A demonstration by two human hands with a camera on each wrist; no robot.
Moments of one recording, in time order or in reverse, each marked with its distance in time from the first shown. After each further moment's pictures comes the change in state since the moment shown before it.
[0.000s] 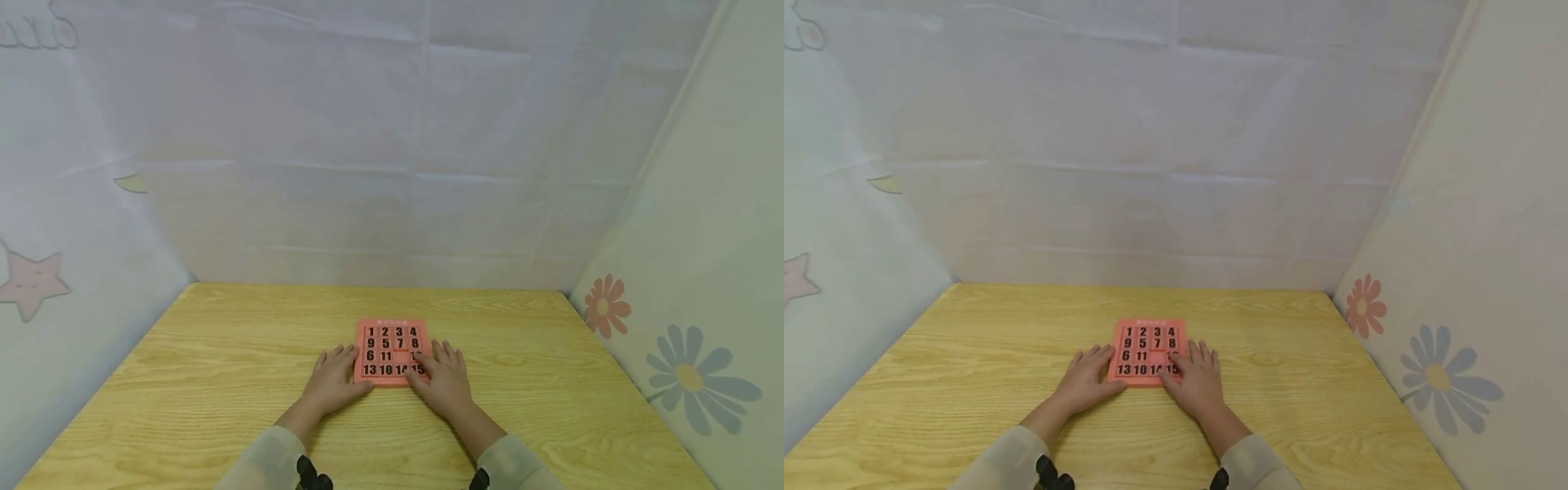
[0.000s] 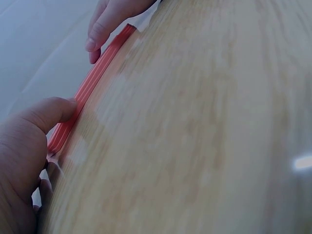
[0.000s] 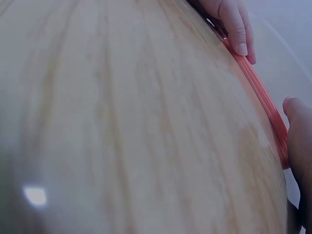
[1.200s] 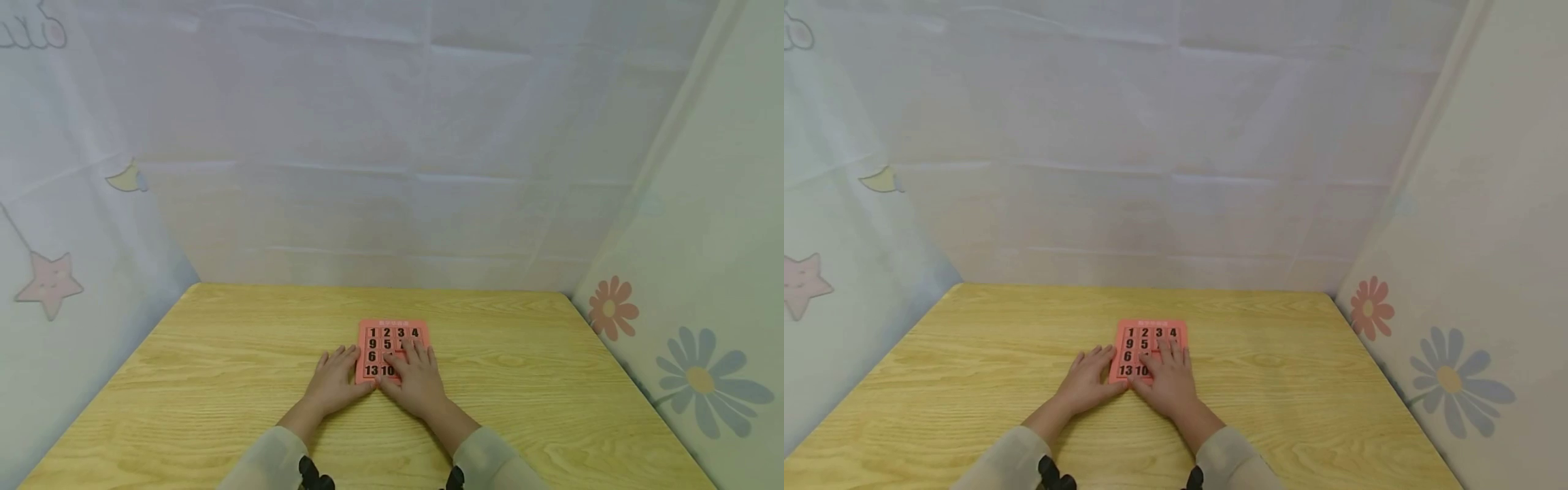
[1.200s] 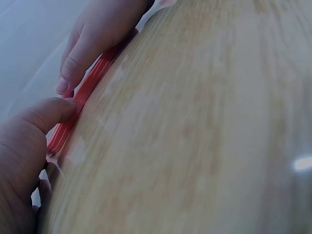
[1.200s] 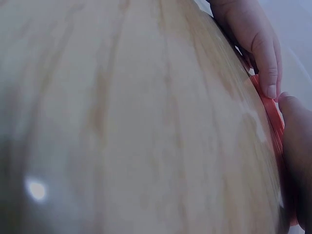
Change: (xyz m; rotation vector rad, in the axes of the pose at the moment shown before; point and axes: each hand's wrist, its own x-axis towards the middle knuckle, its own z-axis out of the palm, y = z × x) left_hand 0.001 0.001 -0.001 -0.003 -0.011 -0.009; right_hand 0.015 -0.037 0.022 -0.036 -0.095 -0.155
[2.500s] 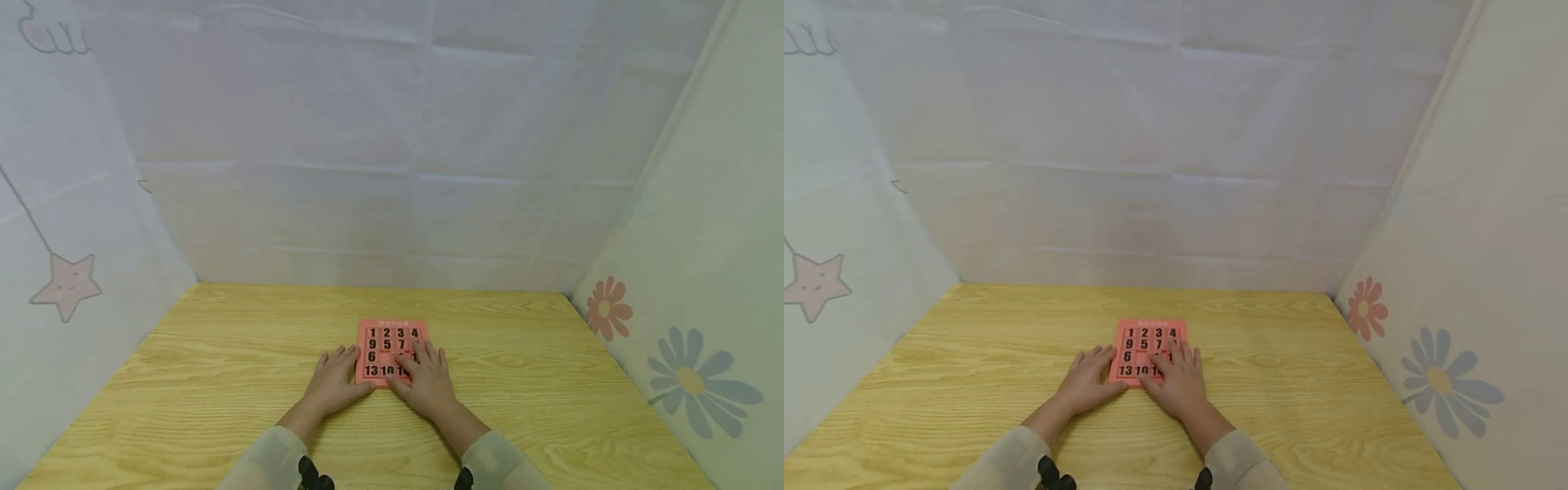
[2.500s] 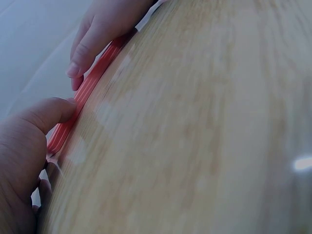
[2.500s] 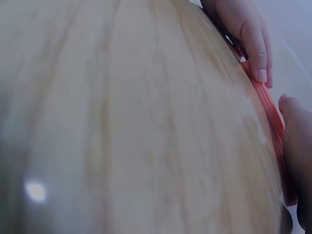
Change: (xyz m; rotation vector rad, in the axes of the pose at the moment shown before) left_hand 0.001 0.001 0.001 0.003 -0.009 -0.001; right_hand -0.009 0.014 -0.006 -0.022 0.015 0.078
